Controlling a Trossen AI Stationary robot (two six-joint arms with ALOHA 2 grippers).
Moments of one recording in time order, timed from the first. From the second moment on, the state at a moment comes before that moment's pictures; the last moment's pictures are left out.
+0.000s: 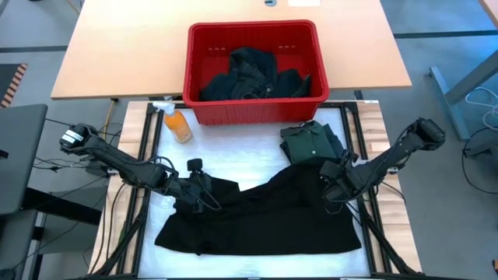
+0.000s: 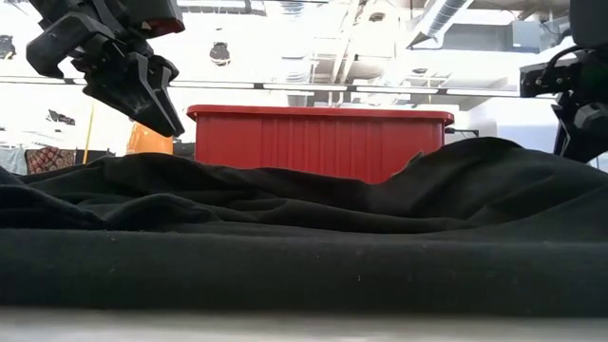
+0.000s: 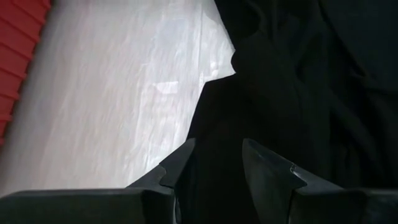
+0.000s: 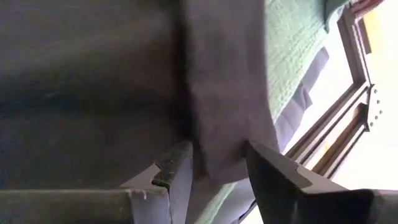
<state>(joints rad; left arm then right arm) -0.38 1.23 0.72 -0.39 -0.48 -0.25 0.51 1.20 0.69 -1.30 0.59 1.02</state>
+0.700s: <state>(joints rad) -0.38 1.23 0.72 -0.39 -0.32 -0.22 0.37 1.20 0.69 -1.33 0.60 0.99</state>
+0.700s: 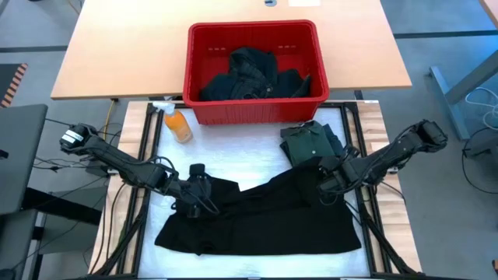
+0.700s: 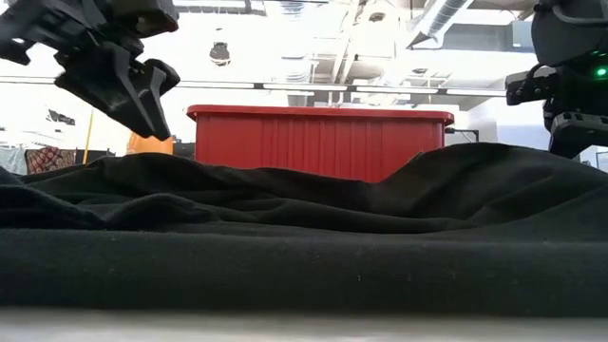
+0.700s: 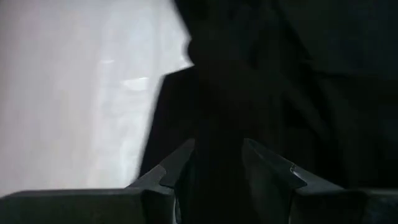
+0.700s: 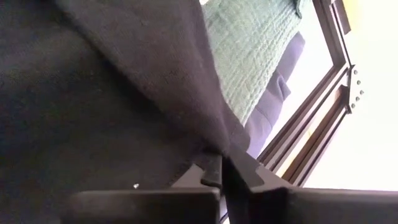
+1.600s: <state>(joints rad) -0.03 1.27 0.72 -0.60 -0.22 -0.21 0.37 1.20 0.69 -1.30 0.60 0.99</state>
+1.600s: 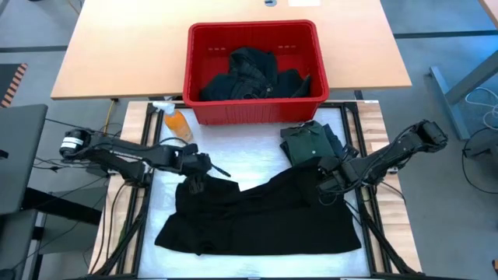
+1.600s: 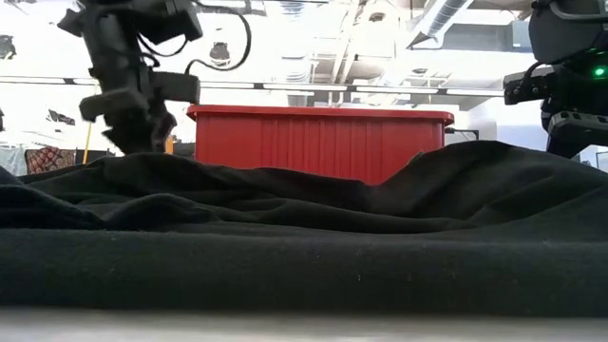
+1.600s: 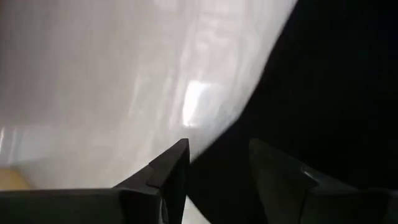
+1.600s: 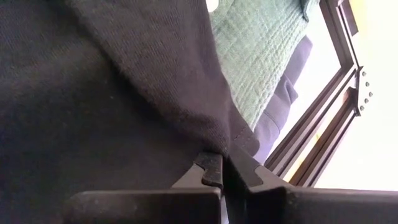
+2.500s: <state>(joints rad) 0.04 1.38 0.79 -0.61 -0.49 0.02 0.36 1.20 0.79 -1.53 0.57 1.08</state>
